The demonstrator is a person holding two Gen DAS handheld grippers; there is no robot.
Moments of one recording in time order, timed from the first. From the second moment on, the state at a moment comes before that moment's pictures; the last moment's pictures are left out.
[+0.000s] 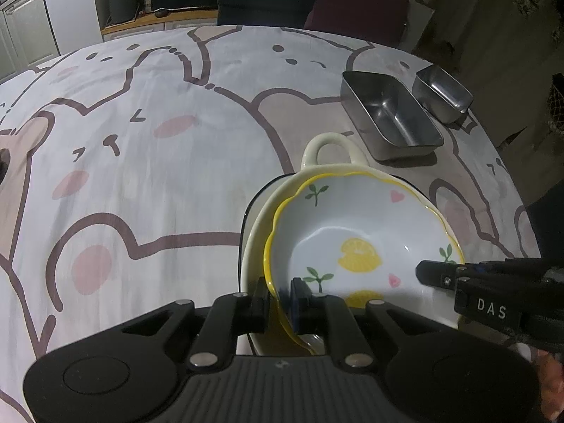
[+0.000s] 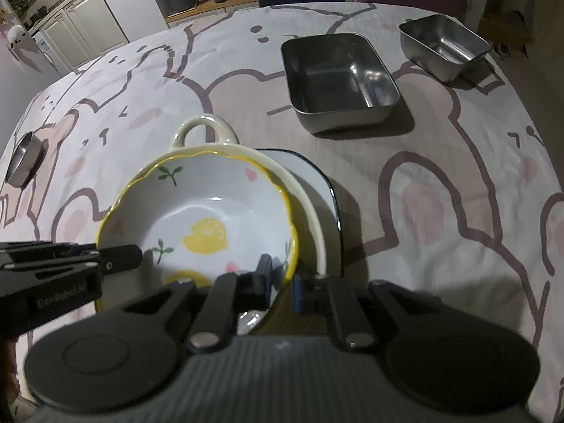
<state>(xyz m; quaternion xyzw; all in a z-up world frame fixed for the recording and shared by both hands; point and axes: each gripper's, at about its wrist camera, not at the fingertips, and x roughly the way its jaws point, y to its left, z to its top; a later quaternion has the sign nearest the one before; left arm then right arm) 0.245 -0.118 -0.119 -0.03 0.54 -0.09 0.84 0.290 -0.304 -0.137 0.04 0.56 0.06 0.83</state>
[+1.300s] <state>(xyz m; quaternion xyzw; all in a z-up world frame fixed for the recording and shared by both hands) 0.231 -0.115 -0.125 -0.02 0.49 -0.12 0.86 0.292 -0.313 -0.138 0.06 0.58 0.09 0.81</state>
